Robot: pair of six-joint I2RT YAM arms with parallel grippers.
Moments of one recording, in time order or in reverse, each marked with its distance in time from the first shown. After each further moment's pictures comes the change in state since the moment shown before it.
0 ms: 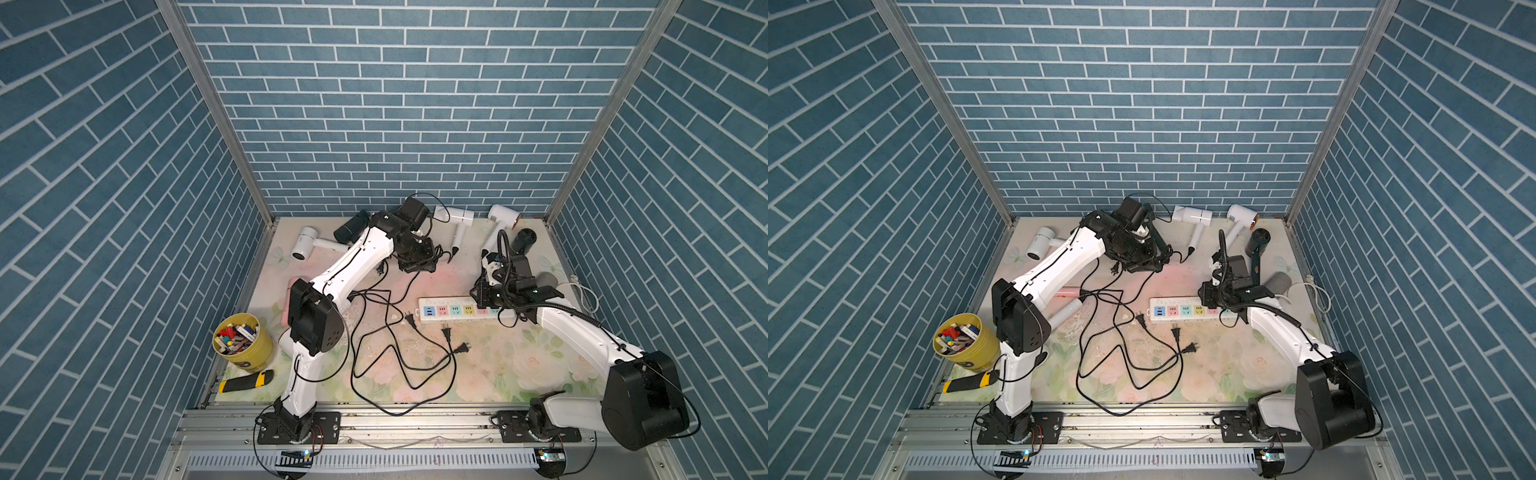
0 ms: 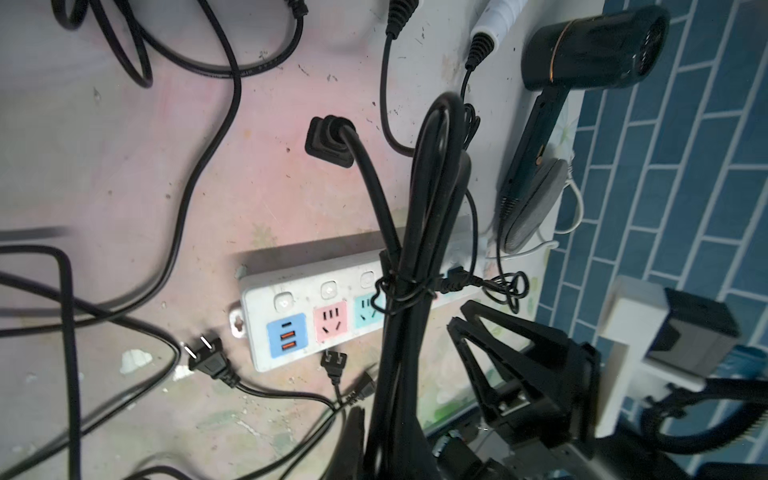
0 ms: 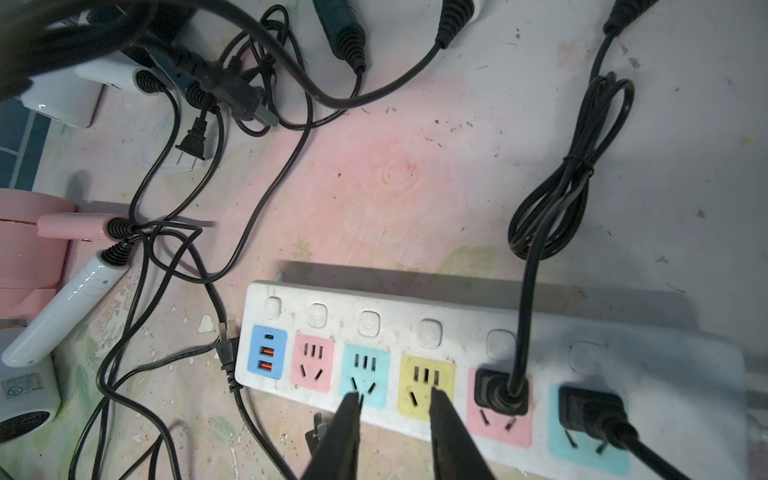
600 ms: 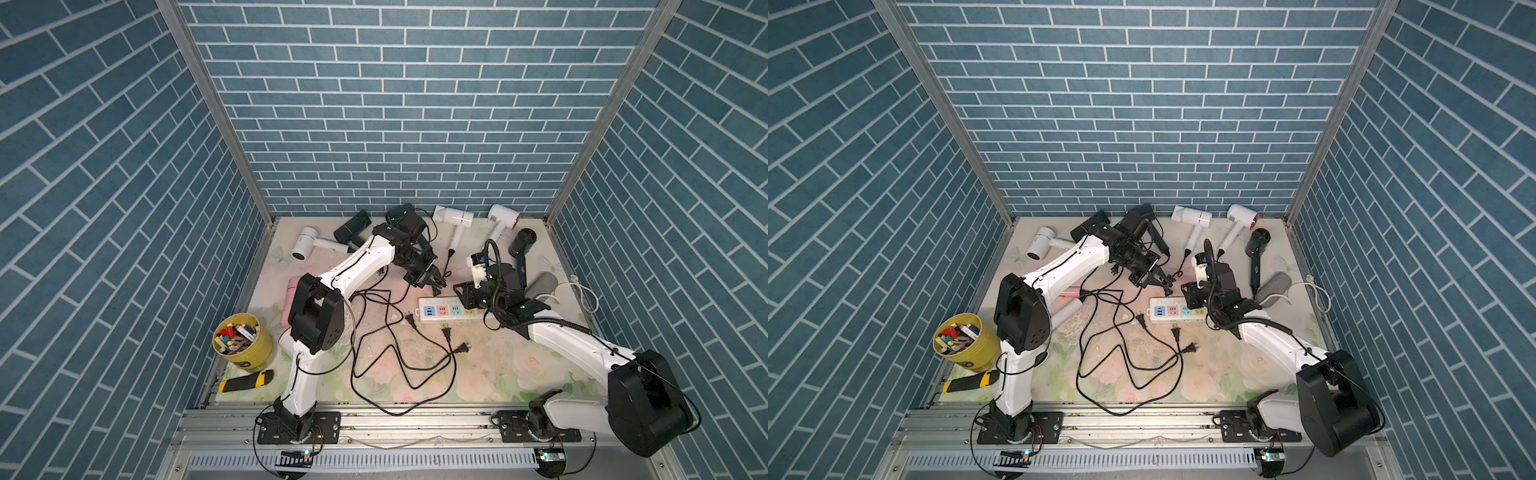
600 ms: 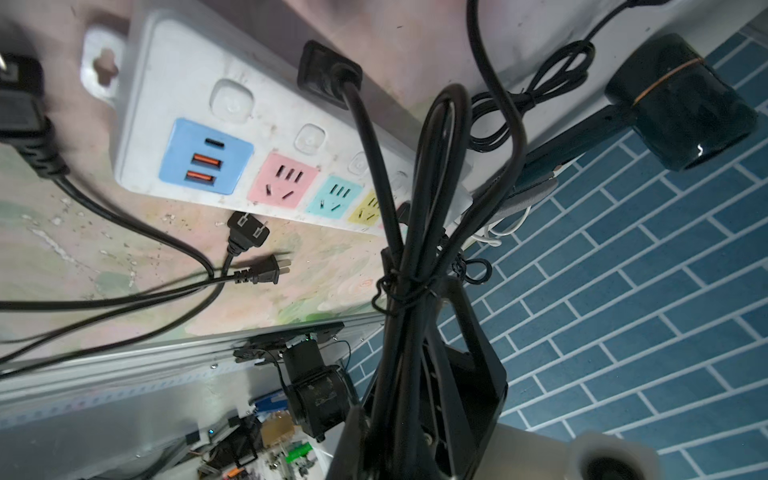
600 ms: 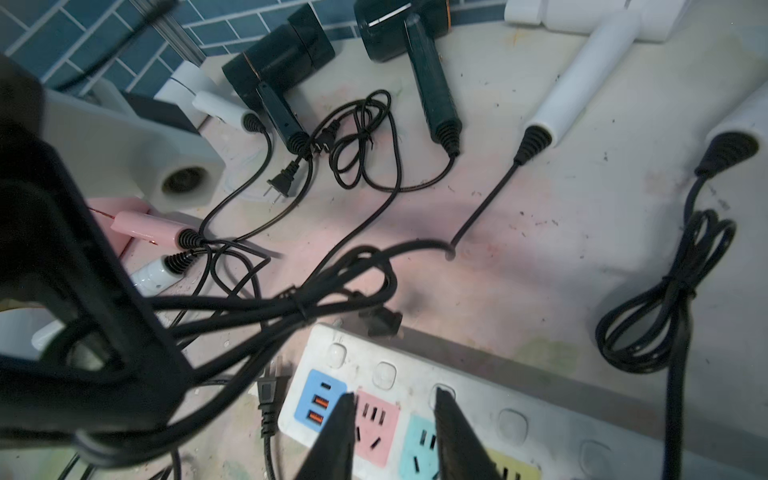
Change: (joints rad) left arm 0.010 0.001 -0.239 0.169 0.360 -0.635; right arm 0.135 -0.018 -0.156 0.411 0.053 -0.034
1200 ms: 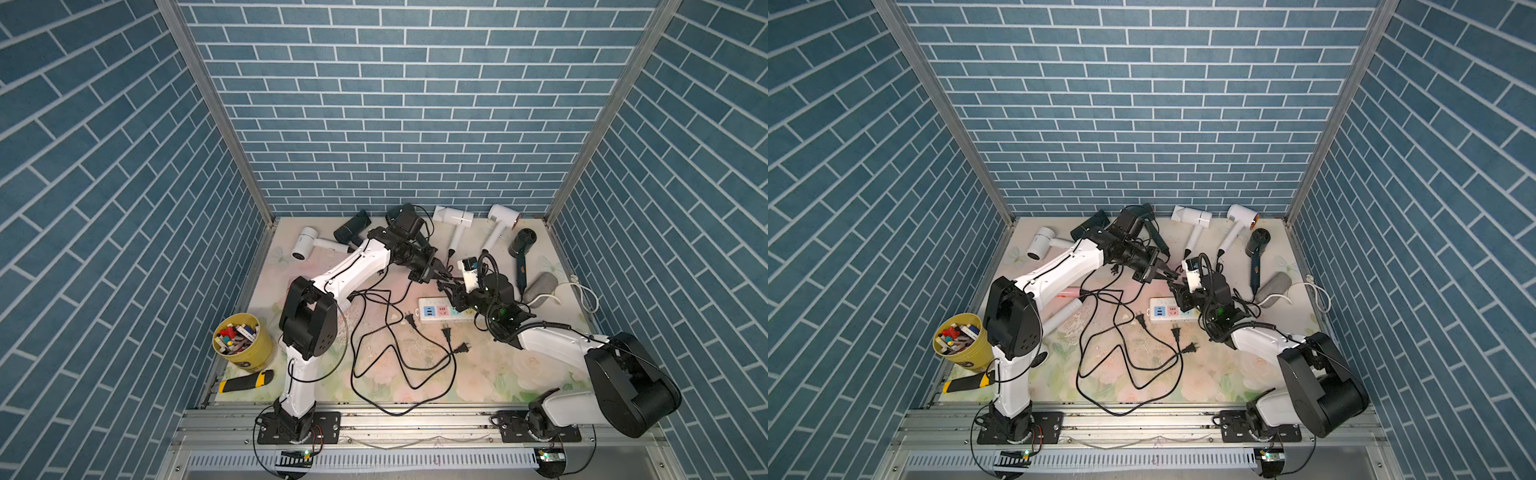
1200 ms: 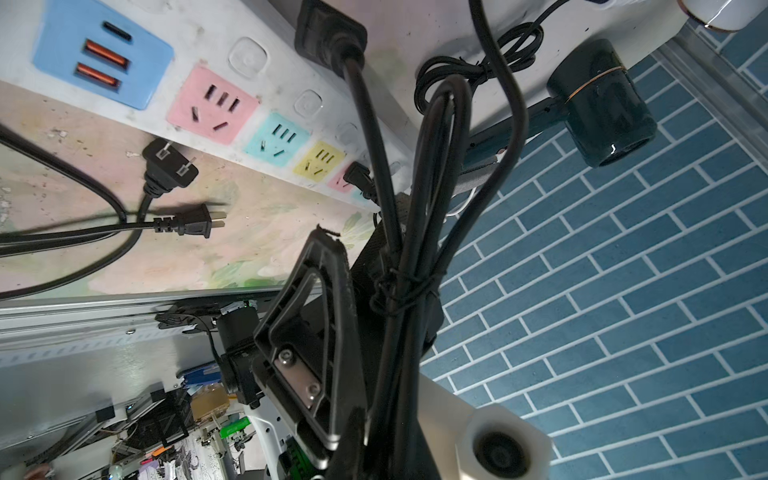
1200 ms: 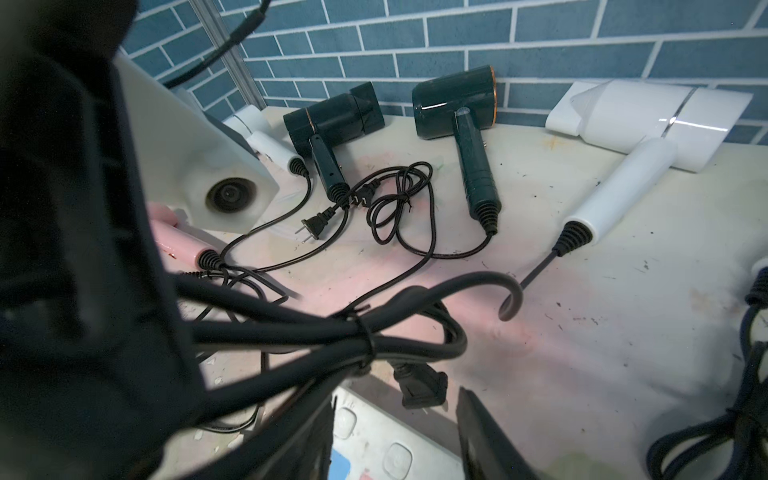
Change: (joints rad) left arm 0.000 -0.069 -0.075 0.203 0.062 -0.238; right arm 0.043 0.100 -0.138 0.440 0.003 -0.114
